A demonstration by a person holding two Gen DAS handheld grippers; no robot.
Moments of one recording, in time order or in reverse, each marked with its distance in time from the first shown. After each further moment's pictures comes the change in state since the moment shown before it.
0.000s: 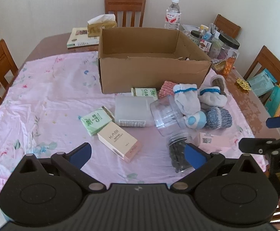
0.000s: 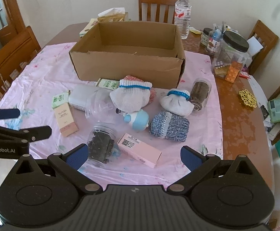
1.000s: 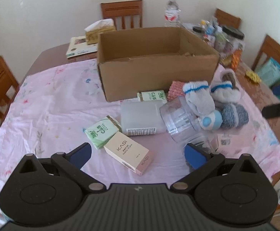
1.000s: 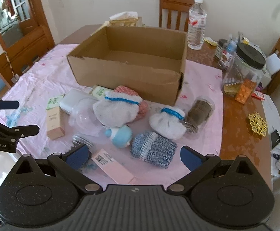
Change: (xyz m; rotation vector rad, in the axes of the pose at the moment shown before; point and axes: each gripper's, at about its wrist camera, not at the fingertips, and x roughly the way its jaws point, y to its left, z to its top) left arm 0.032 -0.004 0.003 0.113 -0.020 0.054; right arm 0.030 -0.063 0.026 -0.115 -0.028 0.113
